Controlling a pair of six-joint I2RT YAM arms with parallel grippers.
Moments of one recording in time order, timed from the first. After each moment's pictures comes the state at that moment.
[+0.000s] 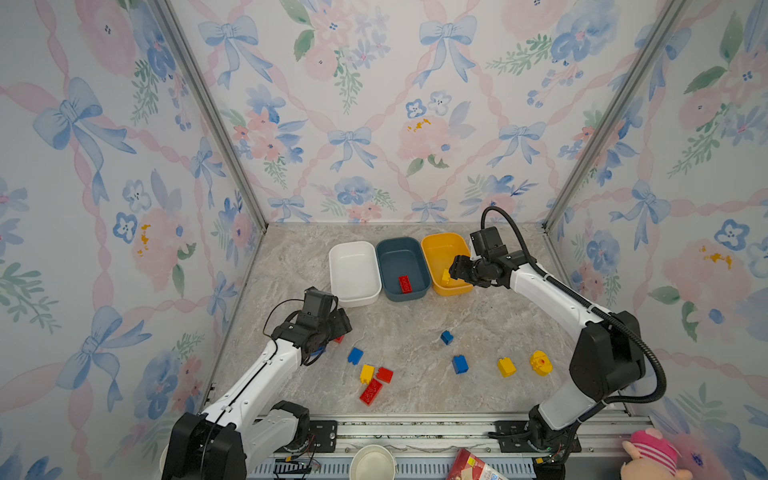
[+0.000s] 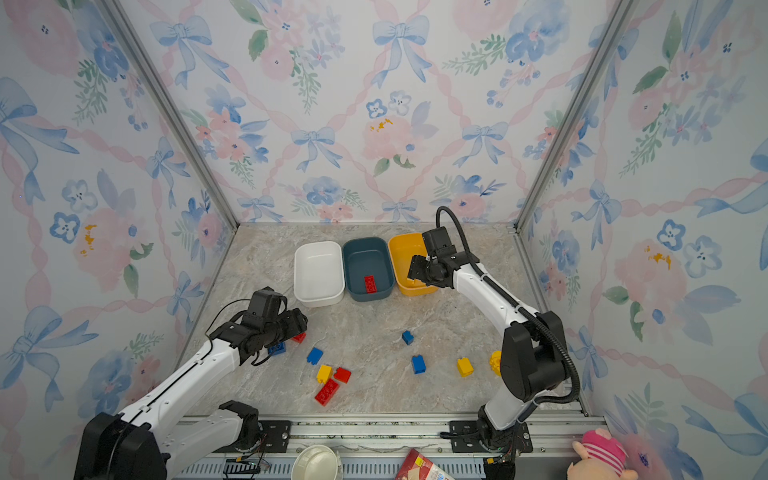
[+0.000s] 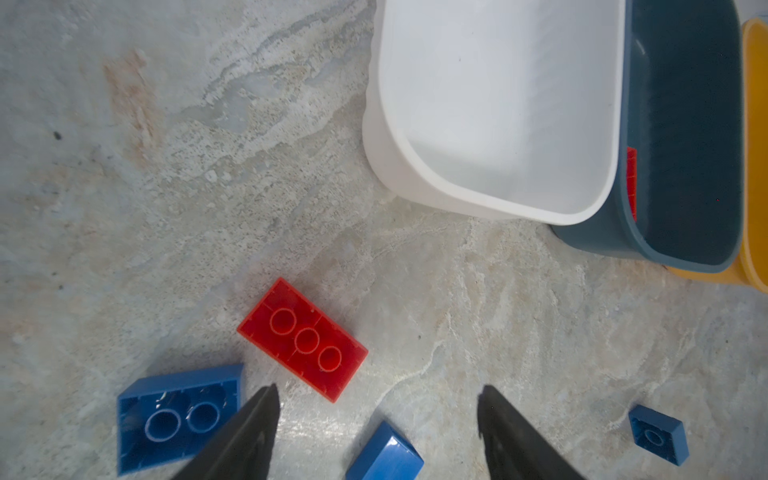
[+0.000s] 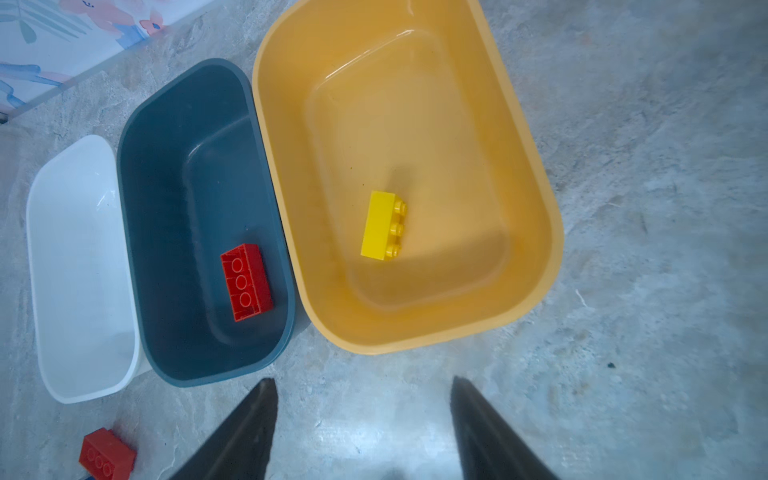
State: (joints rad) left arm -0.31 1.06 0.64 -0.54 -0.04 -0.71; right arm 0.39 1.62 1.33 -0.63 -0.01 0.56
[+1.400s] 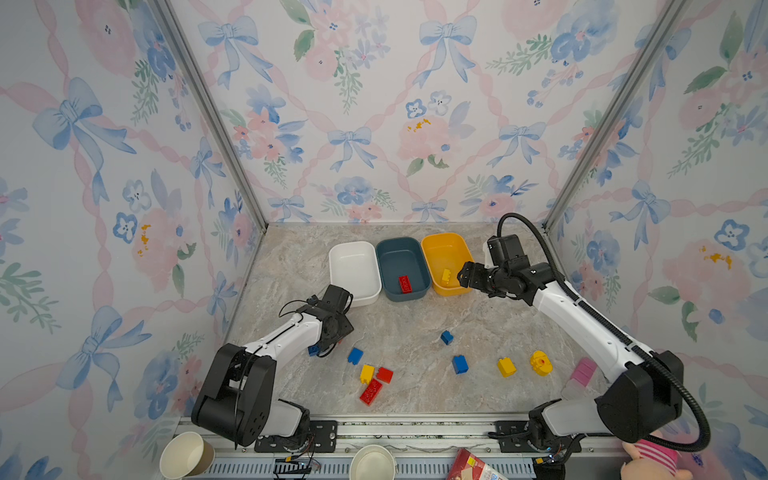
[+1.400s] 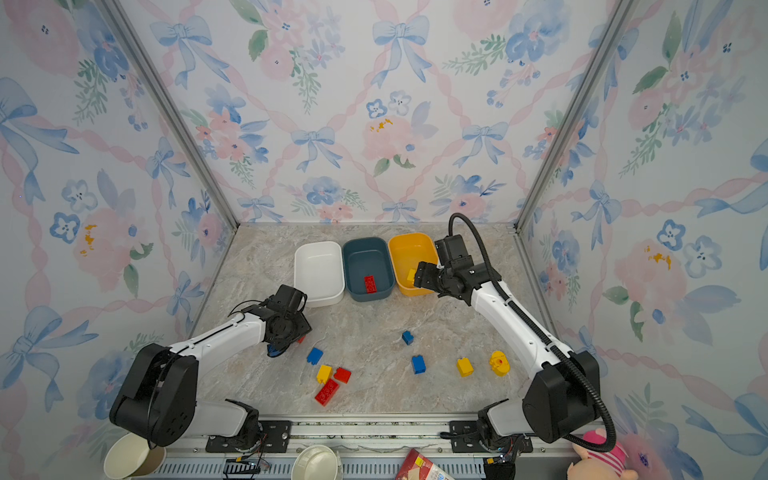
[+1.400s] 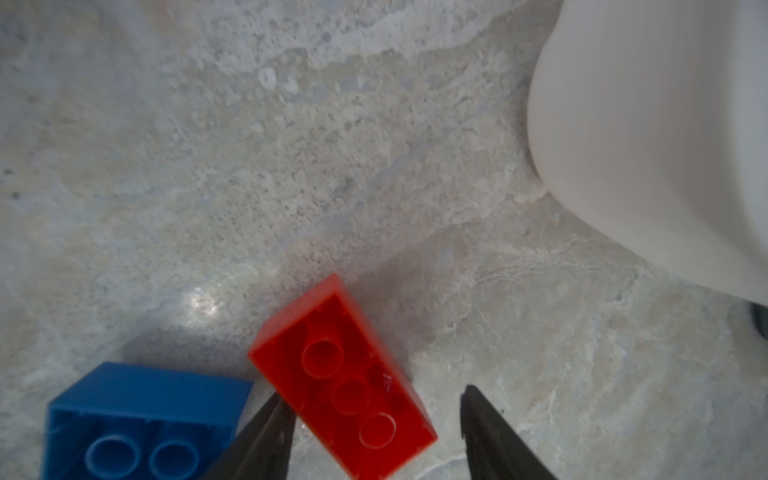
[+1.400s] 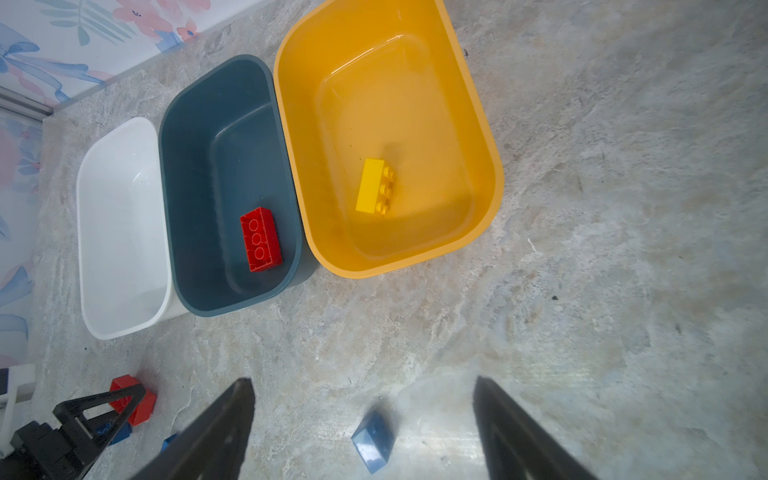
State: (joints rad) left arm -0.34 1.40 0.71 -0.55 -0.13 -0.95; right arm 0.39 1.42 1.24 -0.71 -0.01 0.55
